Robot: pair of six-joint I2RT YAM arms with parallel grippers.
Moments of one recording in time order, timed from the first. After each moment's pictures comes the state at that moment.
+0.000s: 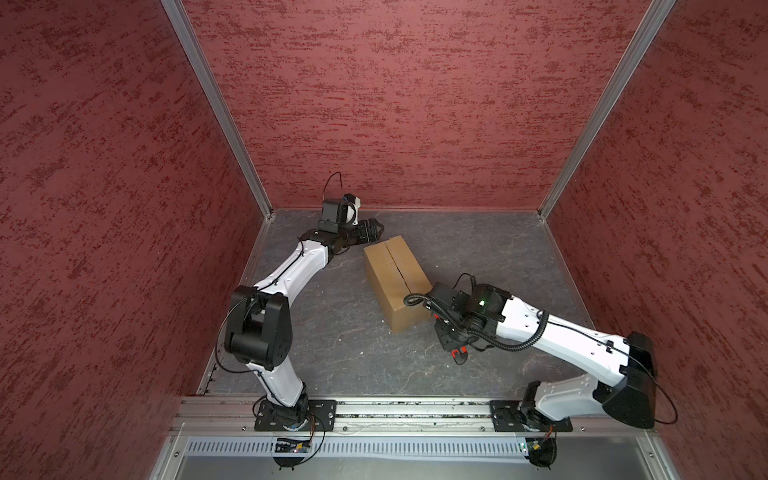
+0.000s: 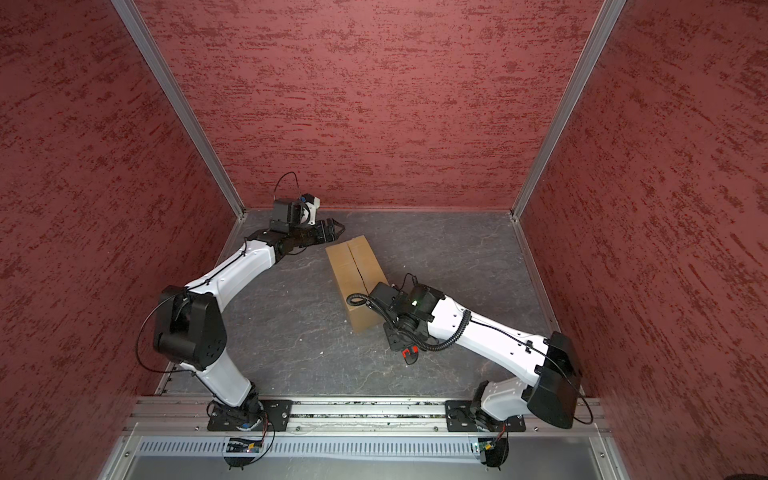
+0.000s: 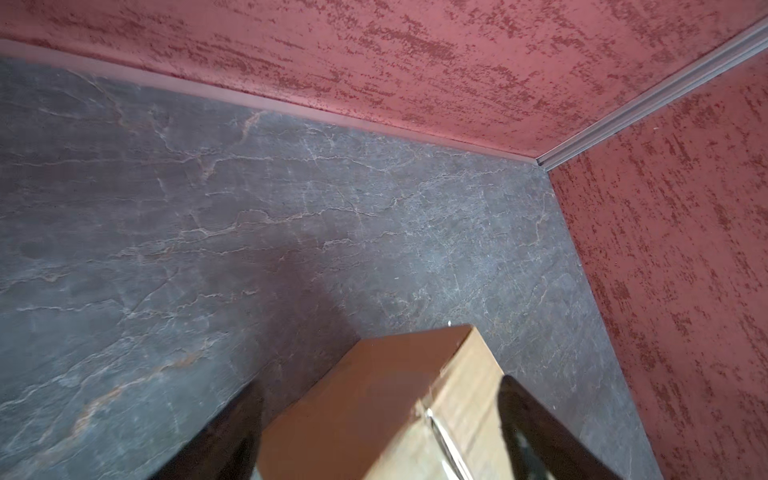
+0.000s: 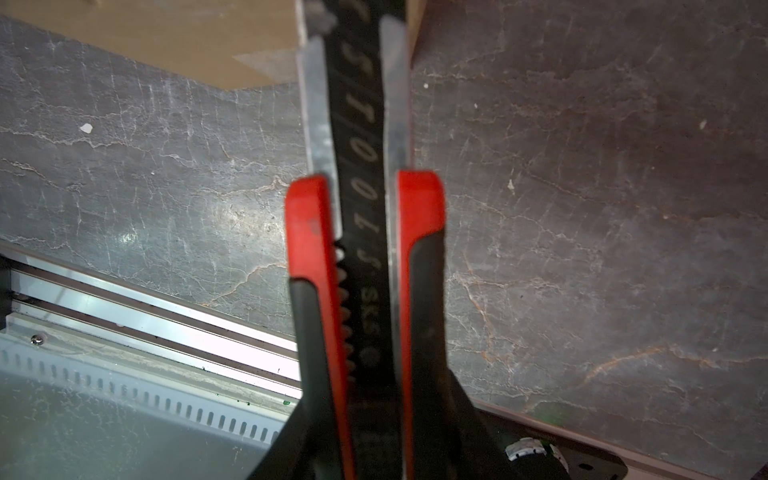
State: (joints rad) left arm -0.25 1.76 1.41 -0.29 0.34 -0.39; right arm 0.99 1.39 1.23 -1.24 0.08 0.66
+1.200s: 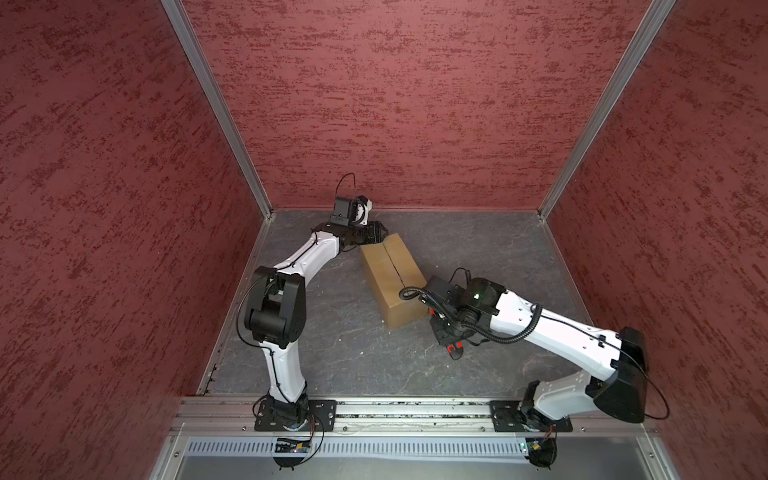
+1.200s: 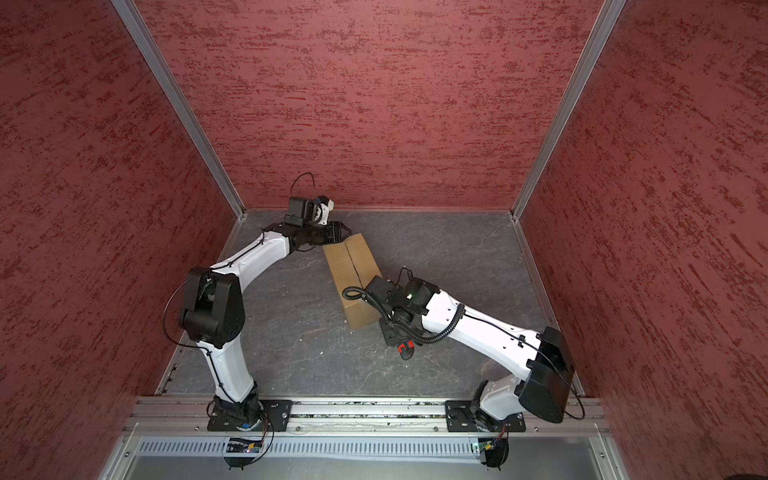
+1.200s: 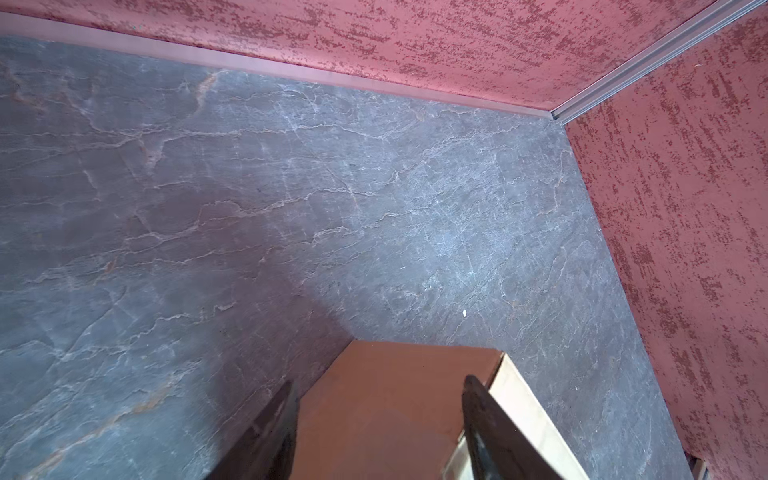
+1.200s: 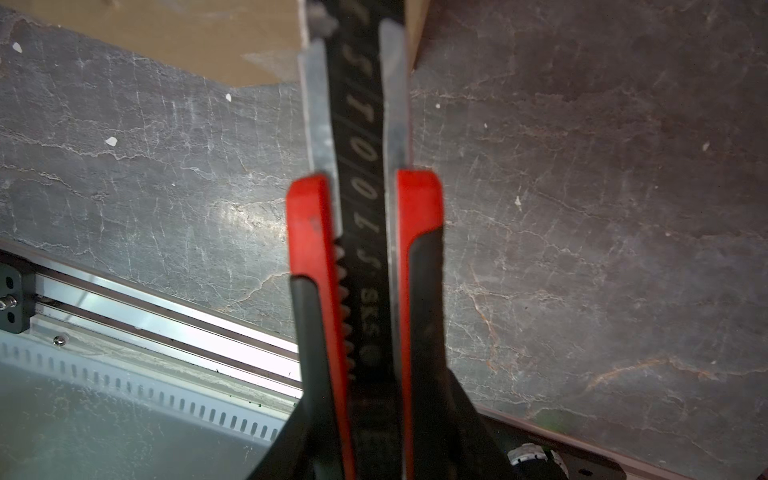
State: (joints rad) left arm -0.27 1.90 1.52 -0.34 0.39 -0.33; right arm 0.97 1.44 1.29 -1.25 0.07 0.64
